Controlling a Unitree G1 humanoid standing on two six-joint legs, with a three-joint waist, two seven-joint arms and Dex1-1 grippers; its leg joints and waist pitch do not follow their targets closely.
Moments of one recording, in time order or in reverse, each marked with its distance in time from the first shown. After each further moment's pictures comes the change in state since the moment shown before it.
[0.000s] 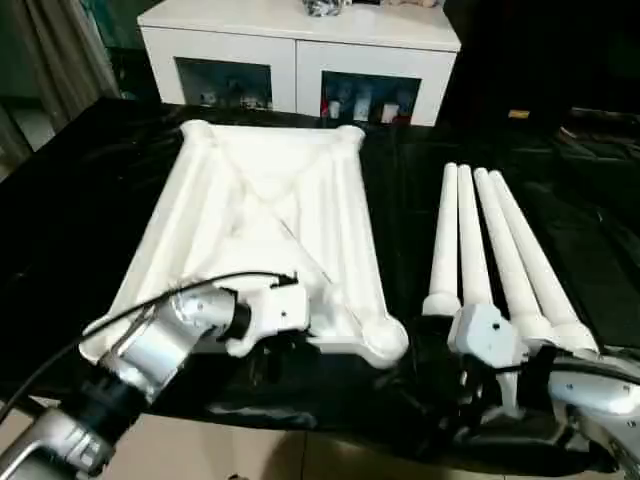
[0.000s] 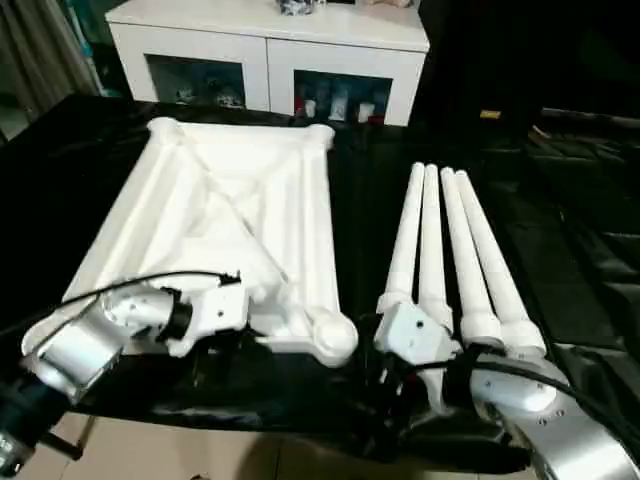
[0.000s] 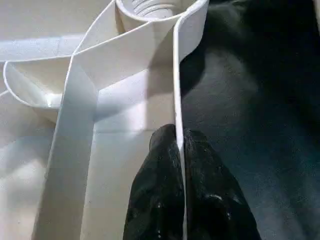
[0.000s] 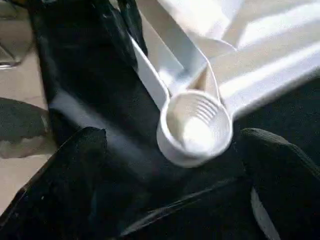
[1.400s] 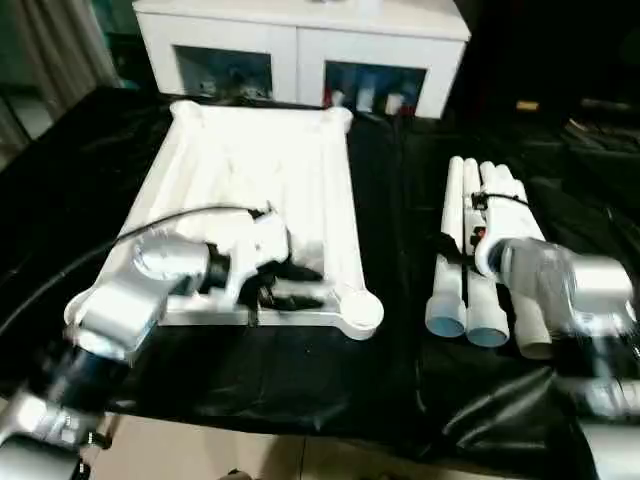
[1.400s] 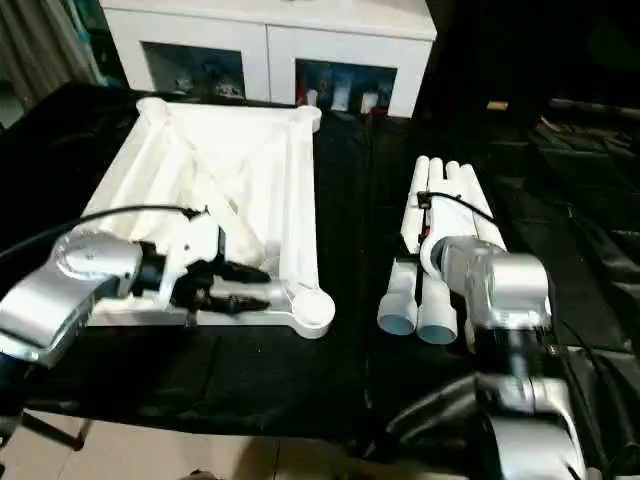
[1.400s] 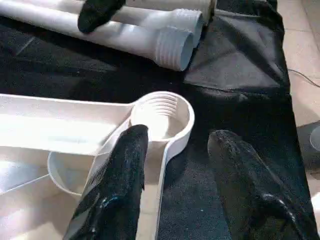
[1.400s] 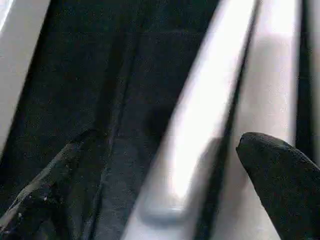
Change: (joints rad) left arm -0.016 0.023 0.202 -0.257 -0.221 0.296 -0.054; right arm -0.713 0.451 -0.333 0.801 -0.019 0.520 -0.648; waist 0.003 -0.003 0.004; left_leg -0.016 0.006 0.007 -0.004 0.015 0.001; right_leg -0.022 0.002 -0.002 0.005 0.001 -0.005
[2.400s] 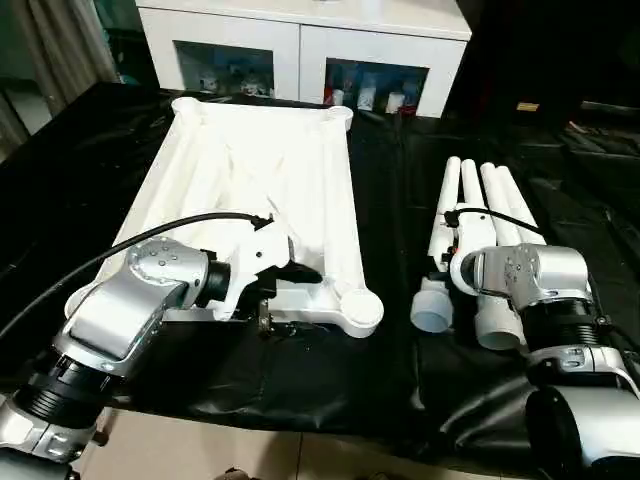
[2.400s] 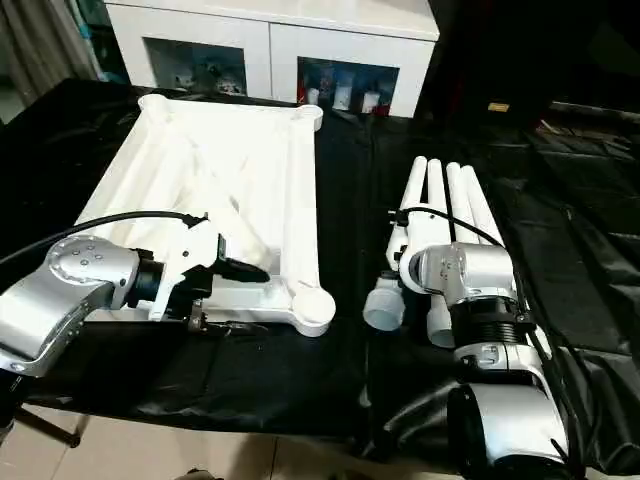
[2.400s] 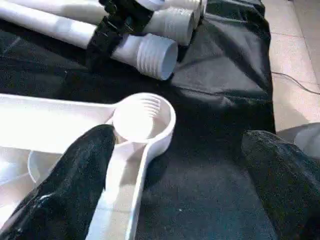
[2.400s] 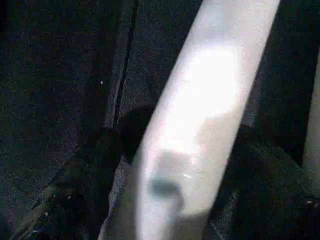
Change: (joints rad) left arm 0.020 0.014 0.000 -0.085 -0.020 0.090 0.026; right arm -0.100 0.026 0.021 0.310 -0.018 -0.023 0.026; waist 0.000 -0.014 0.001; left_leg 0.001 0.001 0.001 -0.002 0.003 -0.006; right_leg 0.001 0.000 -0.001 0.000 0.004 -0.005
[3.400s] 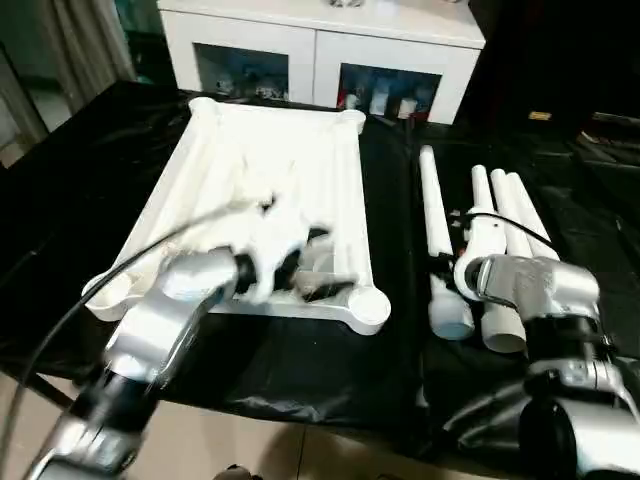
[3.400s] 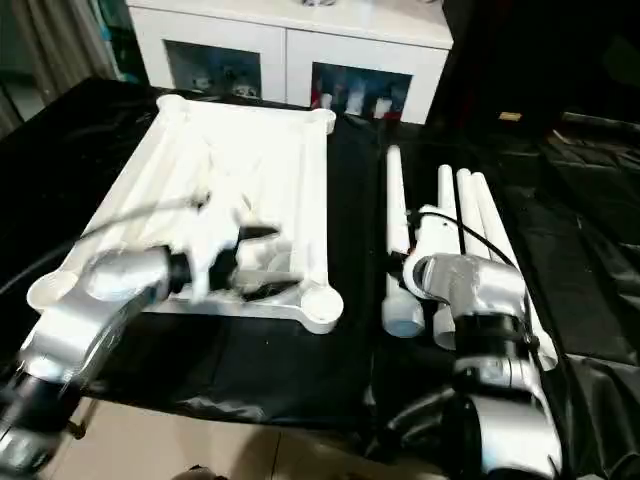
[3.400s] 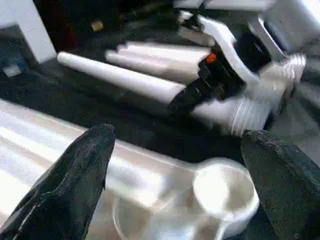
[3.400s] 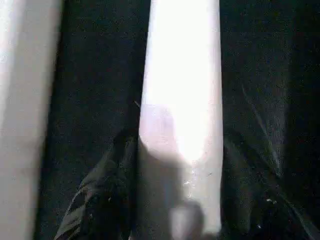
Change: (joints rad) left arm -0.025 -0.268 0.121 0.073 0.007 -0.039 0.357; right arm 0.107 0.044 -0.185 -0.216 0.119 -0.033 -0.012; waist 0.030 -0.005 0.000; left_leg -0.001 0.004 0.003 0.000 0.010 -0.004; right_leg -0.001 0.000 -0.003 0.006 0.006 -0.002
